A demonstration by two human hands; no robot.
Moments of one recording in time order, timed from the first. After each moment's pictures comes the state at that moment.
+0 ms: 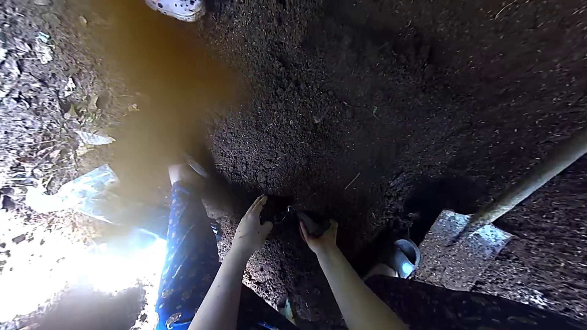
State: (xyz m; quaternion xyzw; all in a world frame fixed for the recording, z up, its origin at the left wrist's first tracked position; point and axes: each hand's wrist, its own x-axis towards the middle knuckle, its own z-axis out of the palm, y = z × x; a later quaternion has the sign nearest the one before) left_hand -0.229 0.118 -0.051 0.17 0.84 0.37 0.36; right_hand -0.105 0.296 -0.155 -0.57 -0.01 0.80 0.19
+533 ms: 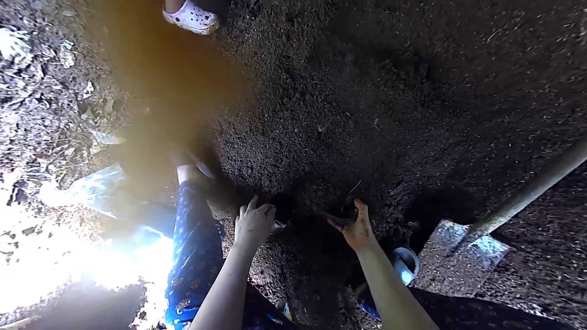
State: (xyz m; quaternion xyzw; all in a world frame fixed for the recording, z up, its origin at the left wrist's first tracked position) left_hand -0.232 0.124 -0.043 0.18 0.90 0.22 0.32; right_hand -0.094 0.363 -0.061 -0.47 -0.43 0.76 0.12
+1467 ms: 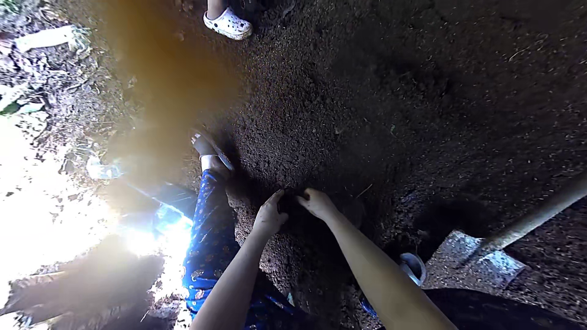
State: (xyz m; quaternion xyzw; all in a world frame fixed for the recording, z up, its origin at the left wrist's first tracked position) left_hand -0.216 0.110 -0.052 0.13 0.86 0.38 0.32; right_hand -0.188 0.303 -0.059 -0.21 -0.89 0.29 -0.27
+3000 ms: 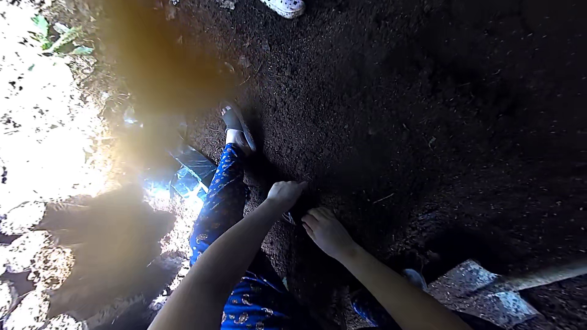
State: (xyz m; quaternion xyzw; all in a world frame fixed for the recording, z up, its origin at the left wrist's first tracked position) left_hand -0.235 0.120 -0.059 0.28 0.90 0.11 0.32; right_hand -0.105 0.258 -0.045 0.20 -0.97 0.14 -0.09
